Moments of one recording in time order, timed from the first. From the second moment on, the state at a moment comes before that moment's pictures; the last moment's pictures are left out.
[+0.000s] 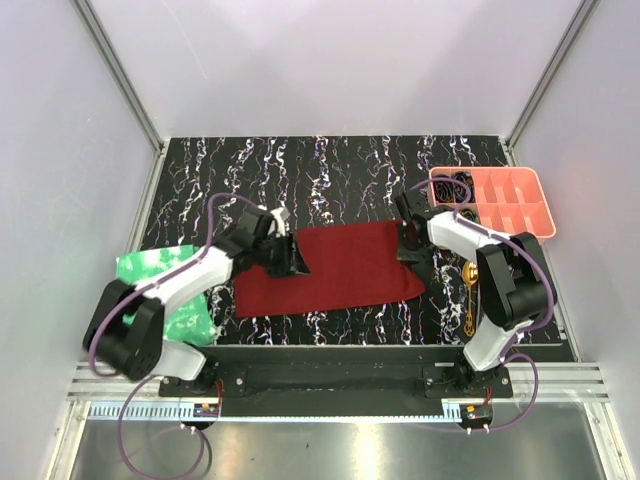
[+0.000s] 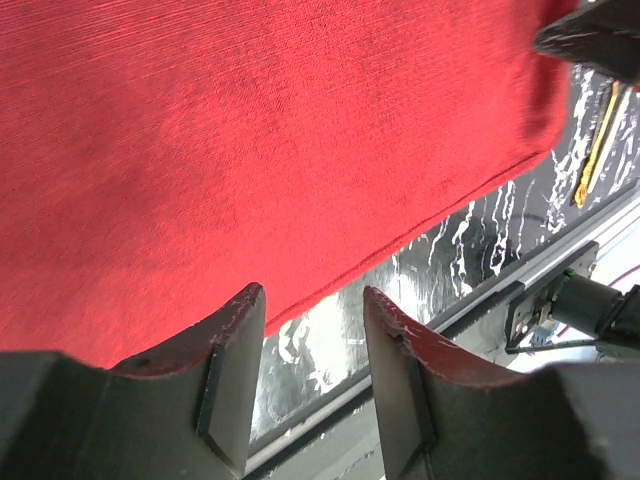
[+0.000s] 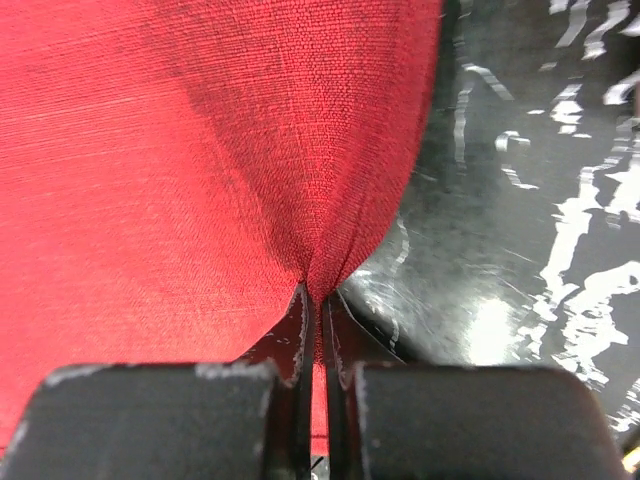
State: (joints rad) left arm -0.49 1.36 0.79 -0.32 0.38 -0.61; right arm 0.36 1.73 1.06 -0.57 0.09 0.42
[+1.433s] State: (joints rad) left arm -0.40 1.41 0.58 -0.20 0.25 -0.76; right arm 0.72 1.73 1.39 -0.62 -0.02 0.69
